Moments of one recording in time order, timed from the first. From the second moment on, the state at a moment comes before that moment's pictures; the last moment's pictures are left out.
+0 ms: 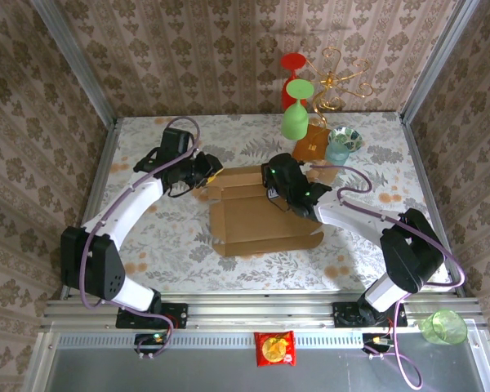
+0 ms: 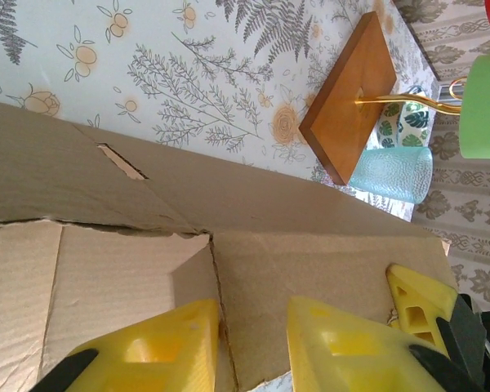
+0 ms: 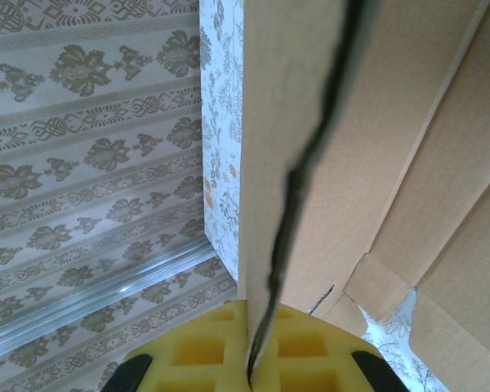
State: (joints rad) left arm -0.39 1.48 1.21 -0.53 0.40 -0.93; right arm 0.66 1.59 1.06 0.02 0.25 1.84
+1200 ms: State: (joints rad) left arm -0.04 1.50 0.79 -0.09 0.48 -0.95; right arm 0.61 1.49 0.96 -0.02 0.21 1.82
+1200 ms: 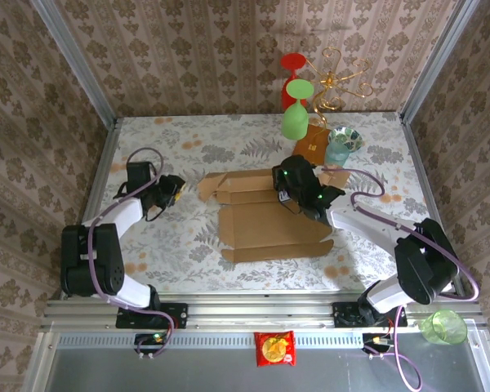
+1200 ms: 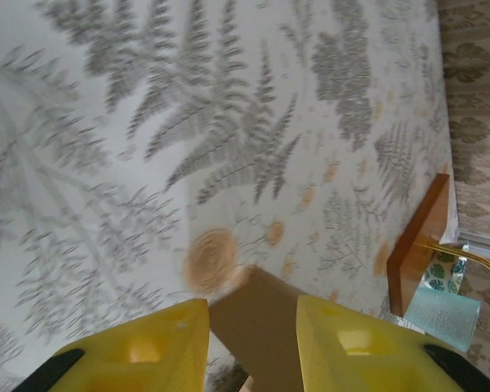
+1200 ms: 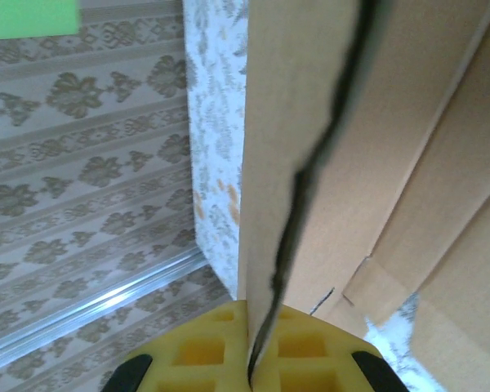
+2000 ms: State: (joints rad) left arm -0.26 1.66 0.97 -0.21 0.48 -0.57; right arm 0.53 1.50 0.89 0.17 0.07 1.70
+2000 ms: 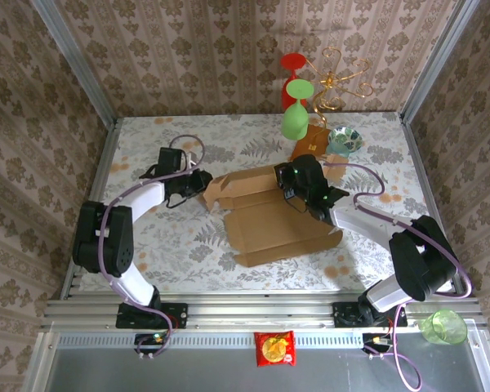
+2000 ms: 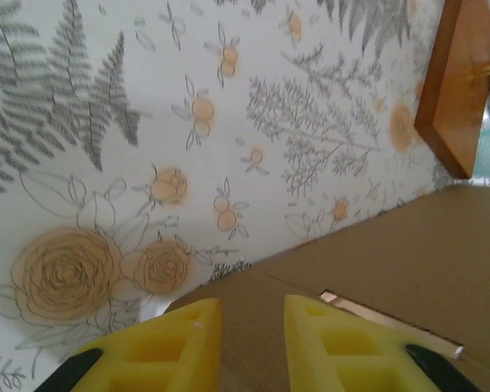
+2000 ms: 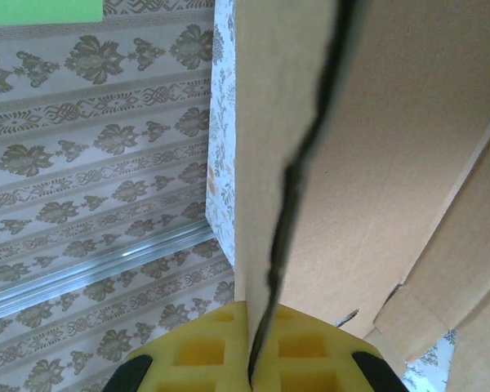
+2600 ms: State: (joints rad) left arm -0.31 1.25 0.76 -0.29 0.32 -0.30; right arm 0.52 1.51 0.88 0.19 0.04 1.70
